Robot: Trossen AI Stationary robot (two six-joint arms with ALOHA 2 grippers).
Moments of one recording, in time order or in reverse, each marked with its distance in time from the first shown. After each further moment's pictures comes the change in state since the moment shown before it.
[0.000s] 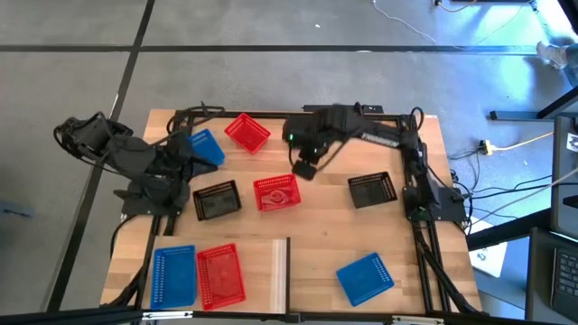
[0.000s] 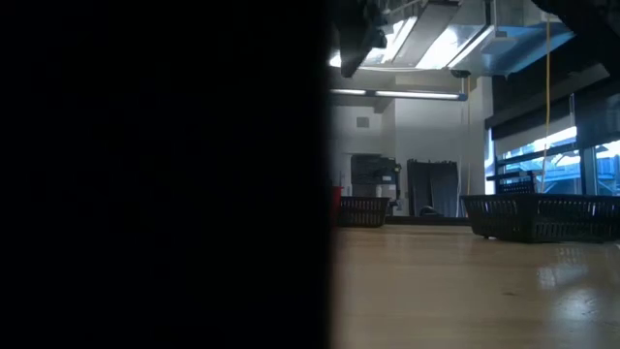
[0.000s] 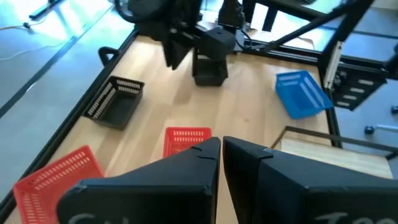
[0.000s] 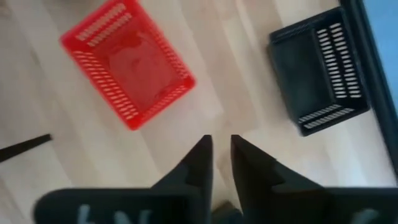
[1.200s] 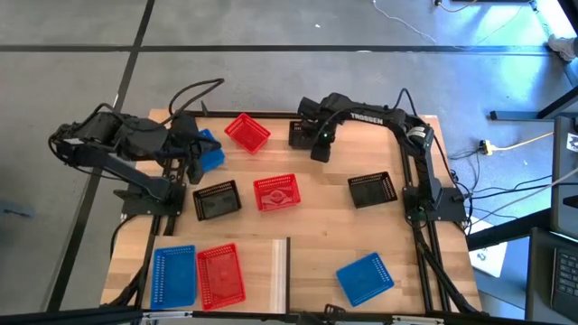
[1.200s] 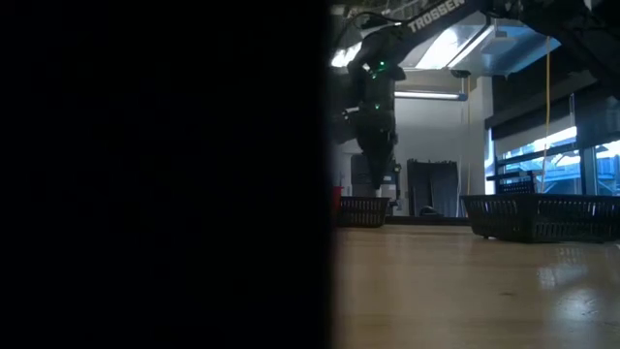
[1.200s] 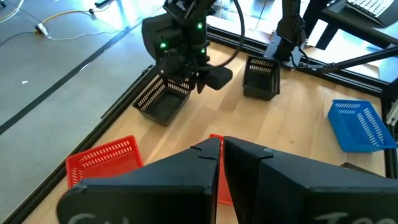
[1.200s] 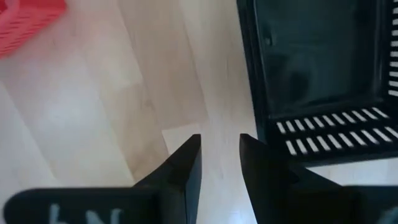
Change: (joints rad) left arm 0.234 0.000 0.000 0.000 0.001 -0.002; right arm -0.375 -0.001 -0.610 0.394 -0.246 -0.501
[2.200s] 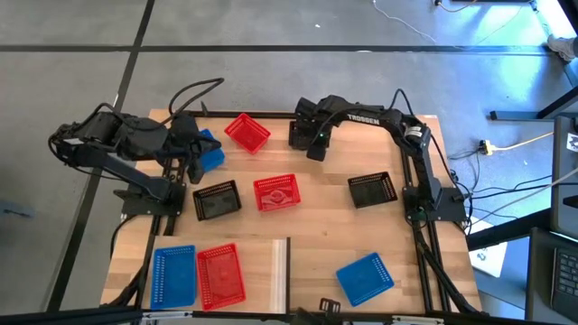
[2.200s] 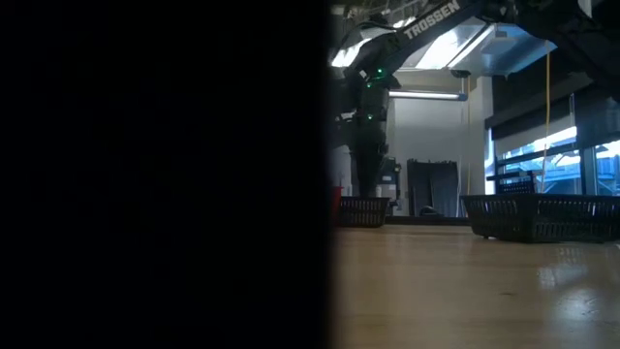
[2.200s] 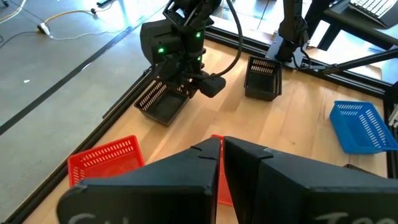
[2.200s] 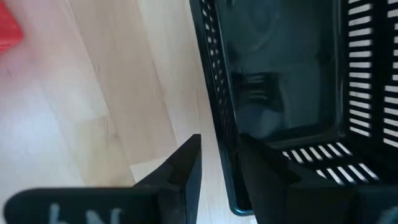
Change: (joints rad) left arm 0.006 0.000 0.000 0.000 0.001 0.000; right arm 0.000 0.029 -0.008 0.116 0.070 -0.020
